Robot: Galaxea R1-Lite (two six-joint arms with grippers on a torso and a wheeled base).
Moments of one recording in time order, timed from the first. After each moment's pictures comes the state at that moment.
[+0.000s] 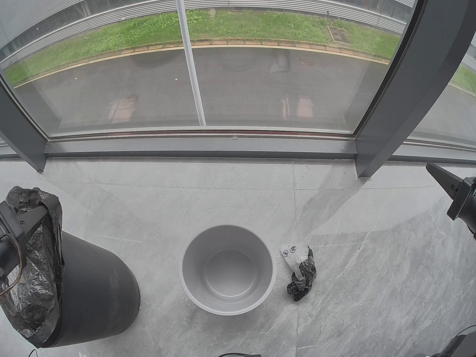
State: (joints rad) left arm -0.08 0.88 -0.48 -0.25 -0.12 -0.79; right arm 0.27 1.06 -0.43 -0.66 0.05 0.23
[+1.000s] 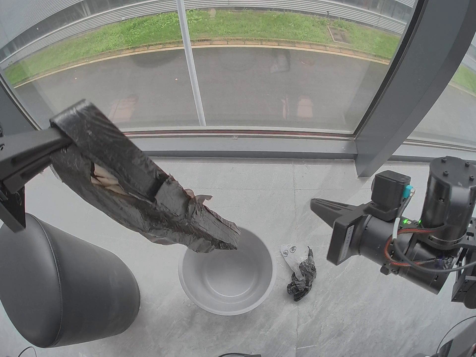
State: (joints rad) left arm -0.33 1.01 -0.90 -0.14 -0.74 -1.19; right arm 0.87 1.50 -0.64 -0.66 -0.31 0.21
